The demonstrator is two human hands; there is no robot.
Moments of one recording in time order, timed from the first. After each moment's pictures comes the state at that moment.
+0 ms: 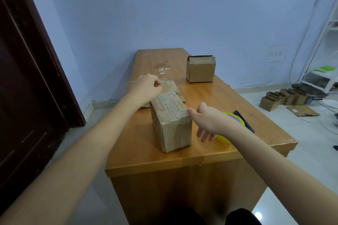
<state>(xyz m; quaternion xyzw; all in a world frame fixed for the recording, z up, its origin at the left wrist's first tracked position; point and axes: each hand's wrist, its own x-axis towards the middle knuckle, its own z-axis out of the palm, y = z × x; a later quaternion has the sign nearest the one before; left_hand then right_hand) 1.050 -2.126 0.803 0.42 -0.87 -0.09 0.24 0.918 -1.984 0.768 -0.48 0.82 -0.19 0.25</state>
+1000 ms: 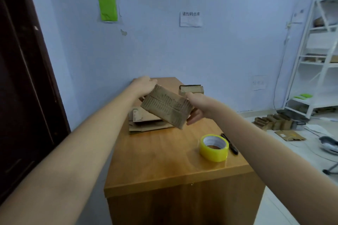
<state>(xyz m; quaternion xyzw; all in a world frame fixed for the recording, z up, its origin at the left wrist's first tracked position) 1.042 -2.146 0.880 0.43 -0.85 -0.21 0.24 0.902 -2.004 0.849 -0.41 0.74 -0.43 0.33</state>
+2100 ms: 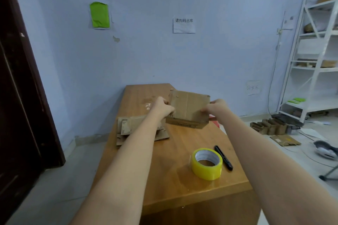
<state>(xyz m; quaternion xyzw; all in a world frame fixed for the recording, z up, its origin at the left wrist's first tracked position) 0.931 -2.147 0.830 0.42 -0.75 -0.39 0.31 0.784 -2.028 0.834 -0.28 0.76 -0.55 0.19</state>
